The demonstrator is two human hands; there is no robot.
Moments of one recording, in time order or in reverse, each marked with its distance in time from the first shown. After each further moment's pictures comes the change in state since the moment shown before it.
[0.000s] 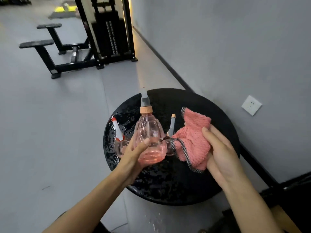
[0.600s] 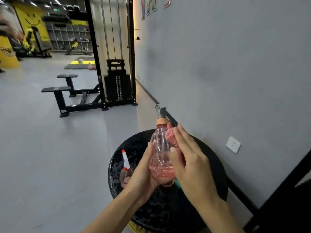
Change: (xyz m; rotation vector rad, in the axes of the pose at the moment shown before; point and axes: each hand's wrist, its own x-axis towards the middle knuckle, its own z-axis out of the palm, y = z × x) left_hand -0.096 0.085 0.079 -0.084 -0.118 0.107; right_hand -0.092 -0.044 0.081 -1.165 -0.046 -0.928
